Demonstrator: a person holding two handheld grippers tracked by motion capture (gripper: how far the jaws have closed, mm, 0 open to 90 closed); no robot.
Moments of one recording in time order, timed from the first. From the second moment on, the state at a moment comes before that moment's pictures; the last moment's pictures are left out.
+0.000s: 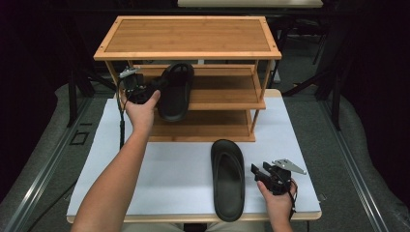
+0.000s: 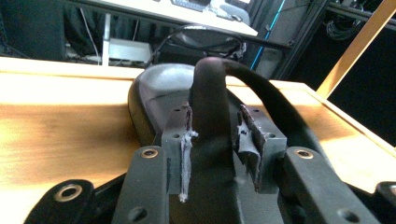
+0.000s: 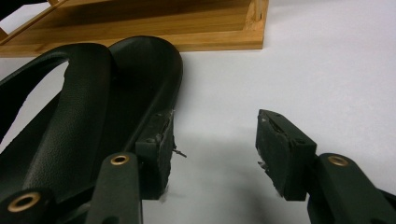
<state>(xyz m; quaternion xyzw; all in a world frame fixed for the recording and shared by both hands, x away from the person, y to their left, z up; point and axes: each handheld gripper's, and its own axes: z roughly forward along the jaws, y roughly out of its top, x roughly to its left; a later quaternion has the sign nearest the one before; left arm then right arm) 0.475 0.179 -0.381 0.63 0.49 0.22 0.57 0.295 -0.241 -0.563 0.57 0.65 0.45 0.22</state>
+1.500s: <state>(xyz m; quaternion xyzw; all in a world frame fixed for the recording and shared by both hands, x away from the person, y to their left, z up) 0.321 0.269 -0.490 0.67 0.45 0.21 0.56 0.288 -0.234 -0.556 0.57 0.65 0.45 0.23</state>
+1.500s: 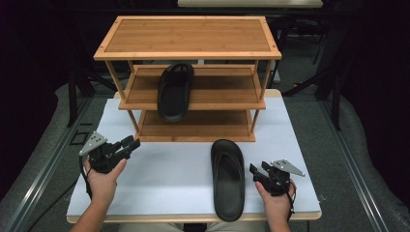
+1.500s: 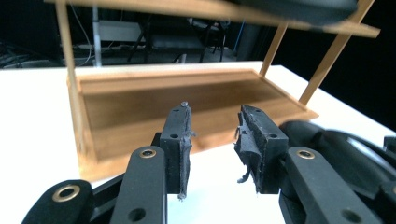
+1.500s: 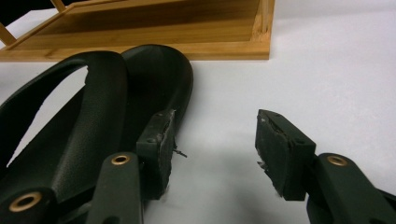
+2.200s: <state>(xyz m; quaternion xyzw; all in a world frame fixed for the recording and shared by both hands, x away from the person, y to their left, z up) 0.313 0.271 -0.512 0.69 0.44 0.21 0.54 0.270 -0.207 -0.542 0.53 0.67 0.48 0.23</state>
